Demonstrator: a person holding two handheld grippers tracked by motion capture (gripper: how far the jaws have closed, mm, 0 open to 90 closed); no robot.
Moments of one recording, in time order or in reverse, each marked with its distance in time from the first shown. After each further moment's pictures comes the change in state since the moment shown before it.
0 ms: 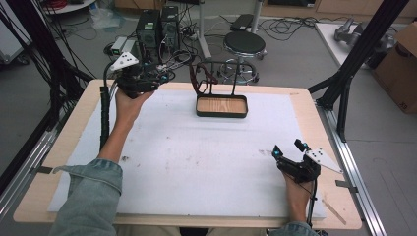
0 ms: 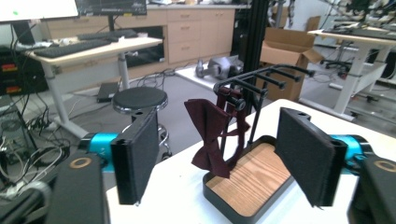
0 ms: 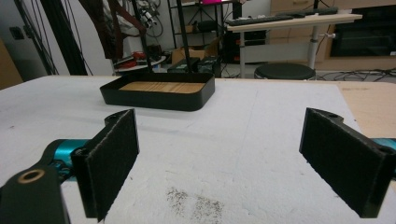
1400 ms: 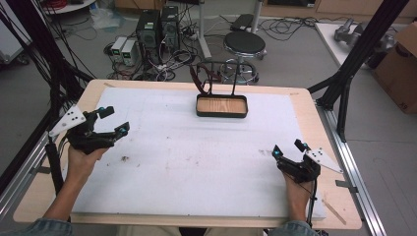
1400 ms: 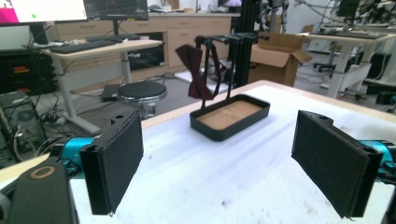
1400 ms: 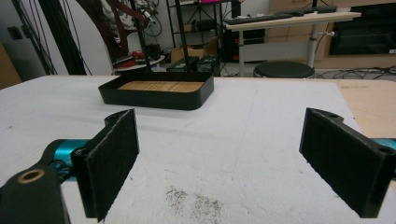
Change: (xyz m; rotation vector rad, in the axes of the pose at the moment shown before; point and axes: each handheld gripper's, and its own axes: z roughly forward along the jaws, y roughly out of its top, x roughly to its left) left arm -0.031 -0.080 -0.154 -0.030 0.012 0.017; right arm 0.000 0.000 0.000 0.005 -0.005 0.000
